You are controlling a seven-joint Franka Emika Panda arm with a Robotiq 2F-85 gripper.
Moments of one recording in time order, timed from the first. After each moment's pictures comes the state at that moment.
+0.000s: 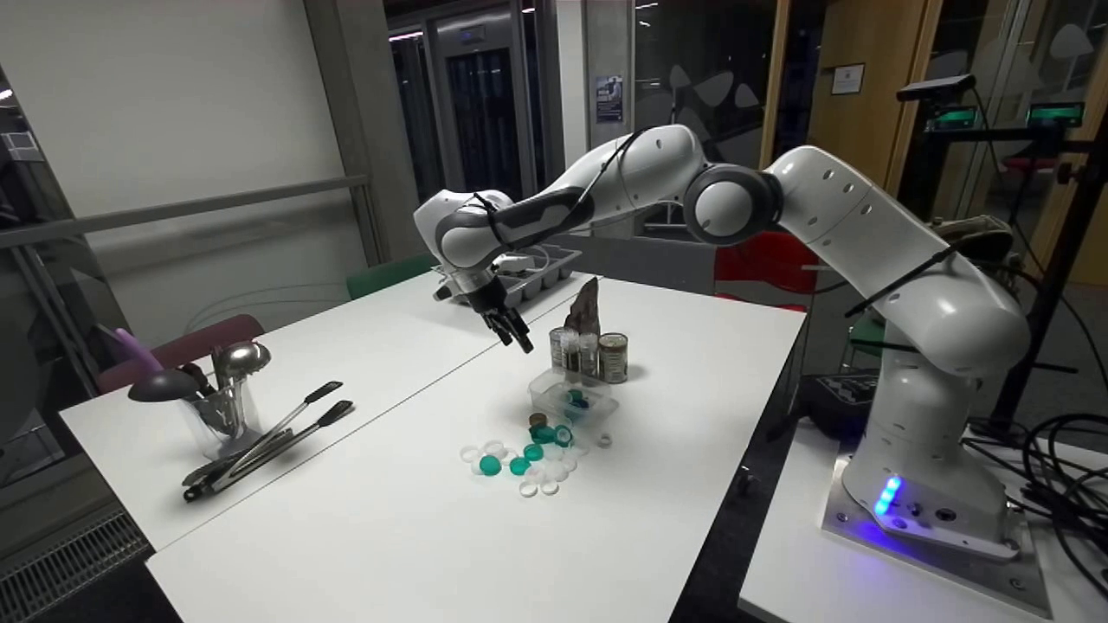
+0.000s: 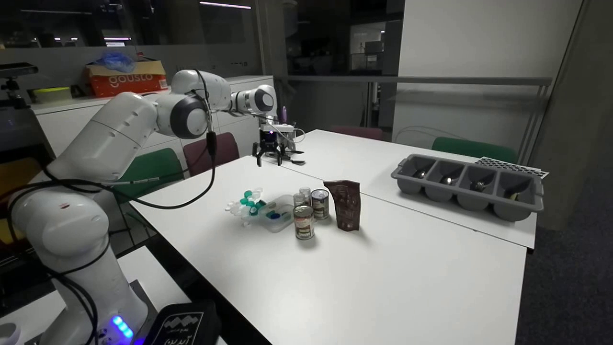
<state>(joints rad) 0.19 0.89 0.15 -0.97 -0.28 1.50 -0.93</state>
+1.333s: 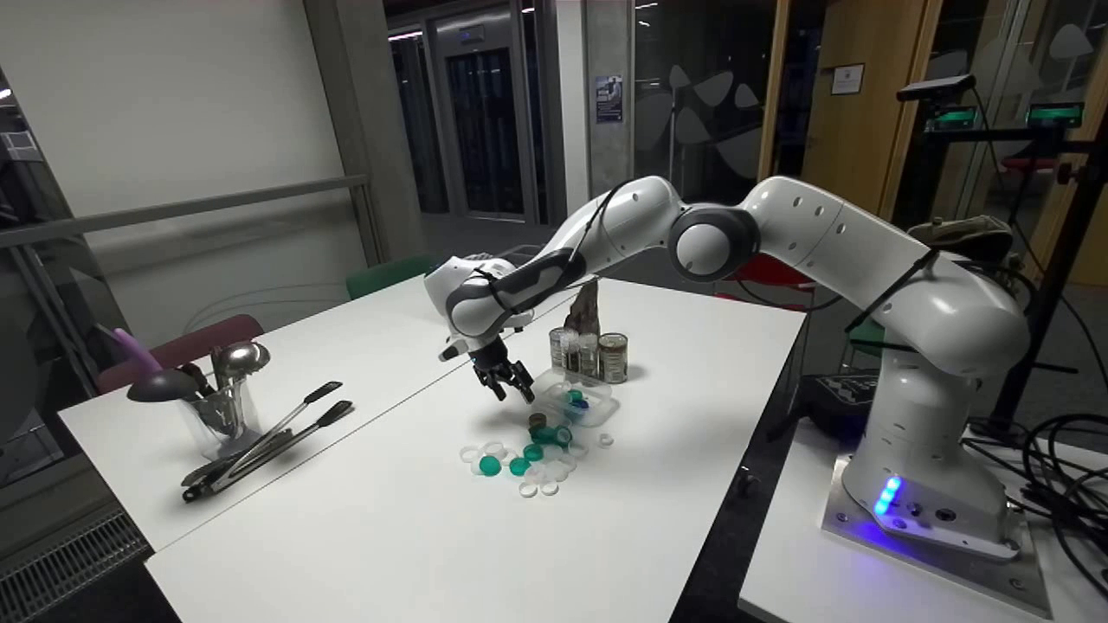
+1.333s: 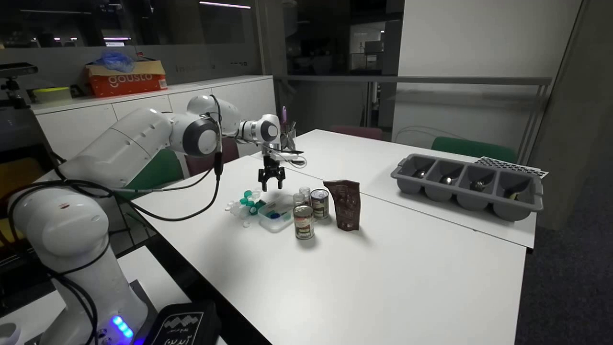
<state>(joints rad) 0.18 1.08 0.16 -0.96 -0.29 1.70 -1.19</state>
